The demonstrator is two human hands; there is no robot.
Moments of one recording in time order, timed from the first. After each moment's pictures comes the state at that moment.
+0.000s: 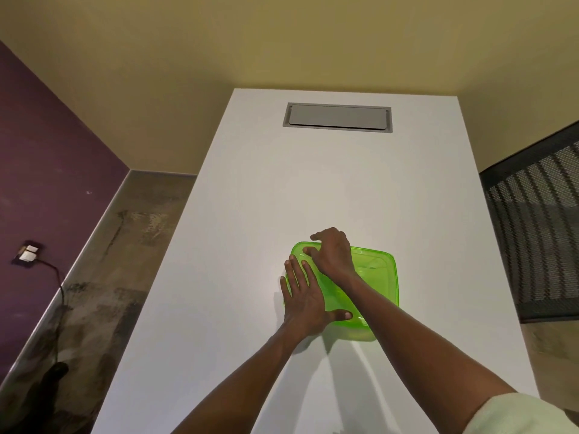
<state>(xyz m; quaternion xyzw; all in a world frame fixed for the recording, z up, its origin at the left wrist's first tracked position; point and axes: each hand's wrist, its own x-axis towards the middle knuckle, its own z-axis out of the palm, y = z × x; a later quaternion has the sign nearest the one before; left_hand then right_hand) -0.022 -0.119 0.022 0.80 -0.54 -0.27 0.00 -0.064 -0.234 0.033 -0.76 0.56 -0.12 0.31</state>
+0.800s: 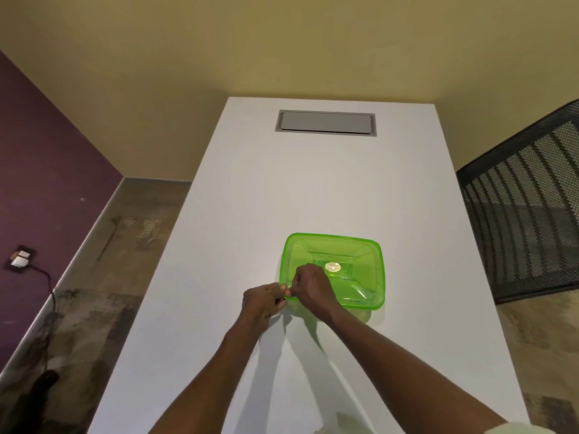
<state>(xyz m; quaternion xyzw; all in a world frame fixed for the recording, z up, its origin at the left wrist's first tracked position) 0.038 -0.074 0.026 0.72 0.02 -0.53 0.44 -0.073 -0.136 0.051 -0.76 0.52 -0.05 0.38</state>
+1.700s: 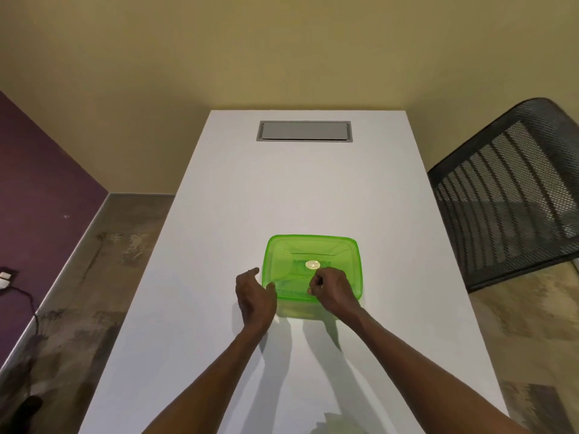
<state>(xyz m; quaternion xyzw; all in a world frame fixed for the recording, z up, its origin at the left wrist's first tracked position) -0.008 -0.065 0.052 0.86 -0.32 -0.22 0.34 -0.161 -0.137 0.056 -0.73 0.54 -0.15 0.40</state>
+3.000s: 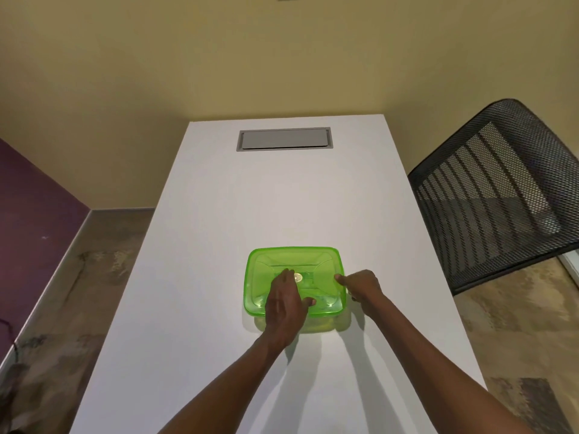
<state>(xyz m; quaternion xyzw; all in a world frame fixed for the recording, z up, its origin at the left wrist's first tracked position) -0.078 -0.106 0.050 0.79 -0.54 -0.21 0.21 -0.236 -0.203 0.041 -0.45 0.73 -0.14 0.49</state>
